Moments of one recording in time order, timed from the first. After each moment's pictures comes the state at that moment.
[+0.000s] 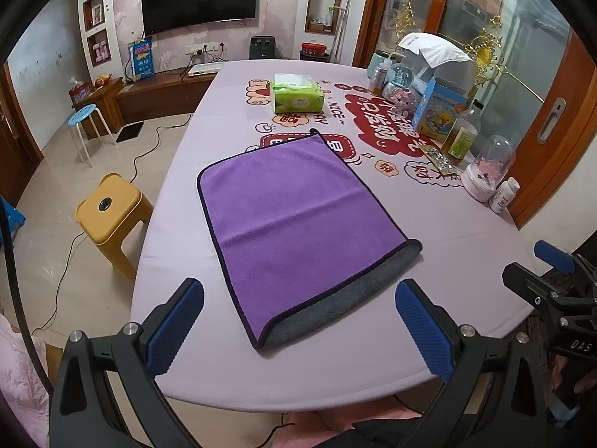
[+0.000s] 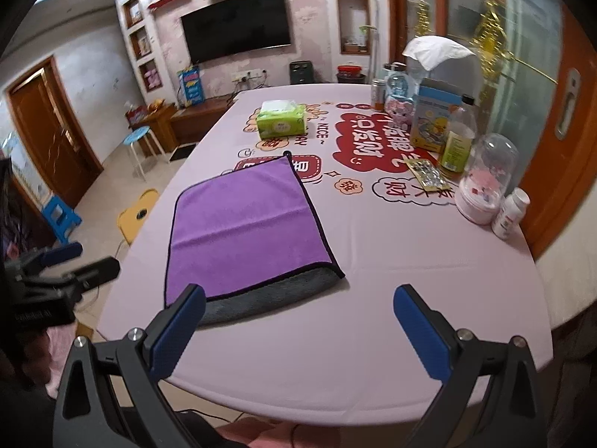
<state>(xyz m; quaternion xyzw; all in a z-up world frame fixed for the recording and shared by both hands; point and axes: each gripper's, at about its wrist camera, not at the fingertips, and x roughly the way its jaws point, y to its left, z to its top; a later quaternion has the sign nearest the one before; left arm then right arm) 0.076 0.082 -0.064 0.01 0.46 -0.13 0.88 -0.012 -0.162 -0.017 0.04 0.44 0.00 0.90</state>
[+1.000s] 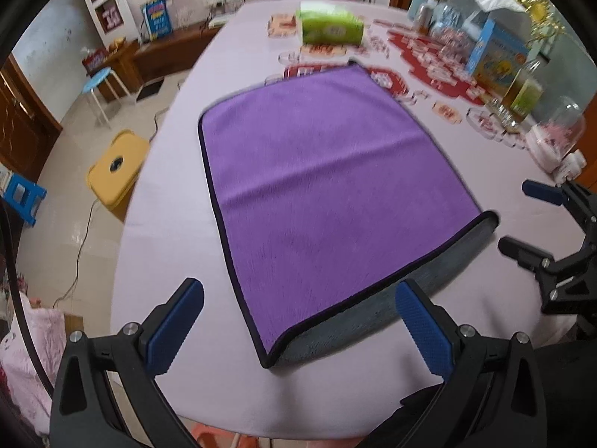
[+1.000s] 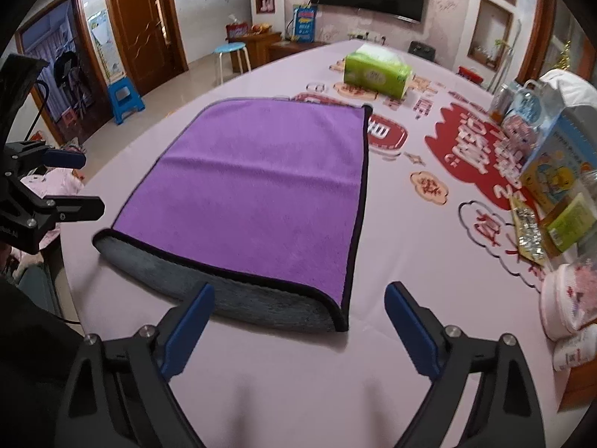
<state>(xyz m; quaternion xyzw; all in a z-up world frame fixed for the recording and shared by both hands) 0.138 0.059 -0.172 0.04 0.56 -0.06 0.83 0.095 -0.178 -0.142 -0.11 0.49 0.21 0.84</state>
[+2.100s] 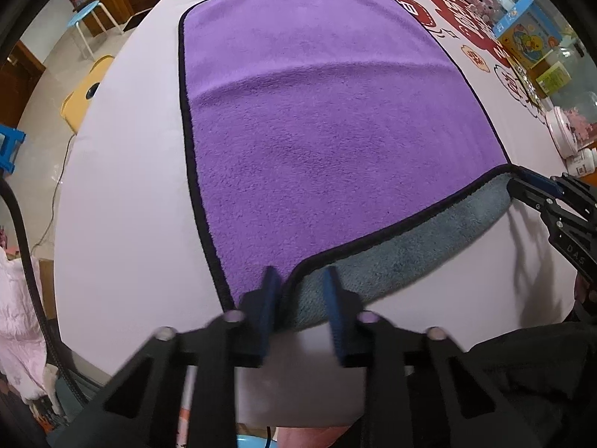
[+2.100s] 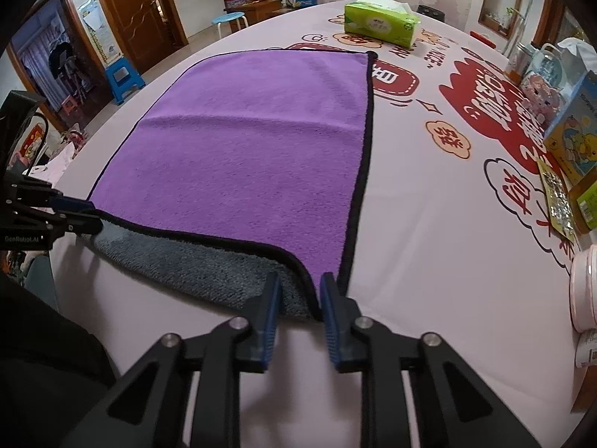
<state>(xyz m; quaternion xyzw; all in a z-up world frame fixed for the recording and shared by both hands) 0.137 0.067 -0.242 -0.01 0.66 -0.06 0.75 0.112 -0.188 -0.184 -0.10 0.55 0.21 0.80</state>
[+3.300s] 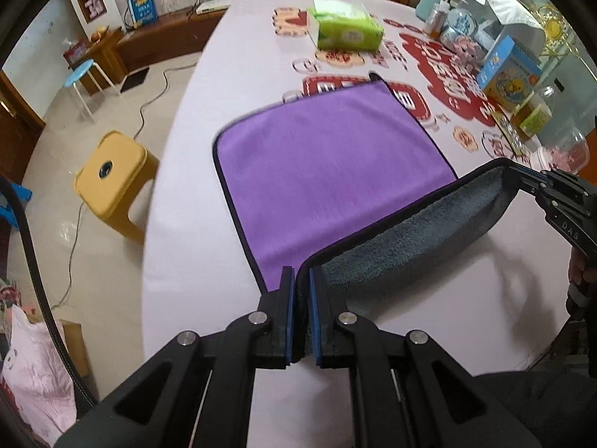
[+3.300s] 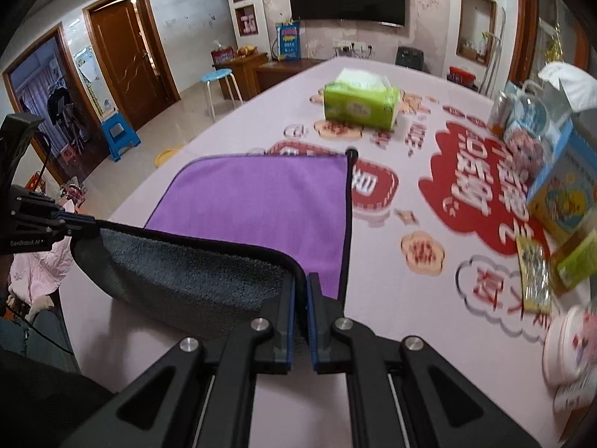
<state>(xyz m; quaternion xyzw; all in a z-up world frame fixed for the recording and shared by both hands) 0.223 0.103 -0.143 0.03 0.58 -0.10 0.81 0.184 -0.178 -0.113 -0.06 0.46 0.20 0.86</state>
